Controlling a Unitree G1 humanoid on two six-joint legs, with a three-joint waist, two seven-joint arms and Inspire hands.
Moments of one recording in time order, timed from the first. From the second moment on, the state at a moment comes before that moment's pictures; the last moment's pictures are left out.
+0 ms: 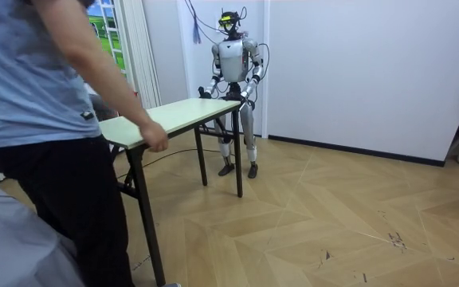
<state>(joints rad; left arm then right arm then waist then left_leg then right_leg) 0.31 0.18 -0.20 0.23 -1.42 0.11 -0.04 0.27 -0.18 0.22 0.28 1.56 0.08 0.18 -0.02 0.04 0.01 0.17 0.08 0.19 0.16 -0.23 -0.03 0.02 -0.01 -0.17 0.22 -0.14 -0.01</state>
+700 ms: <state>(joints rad) 0.30 0.18 -0.20 0.20 -1.42 0.12 -0.03 0.25 -0.16 0.21 0.28 1.54 0.05 0.07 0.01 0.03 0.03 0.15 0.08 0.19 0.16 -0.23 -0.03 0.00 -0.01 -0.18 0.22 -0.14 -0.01</state>
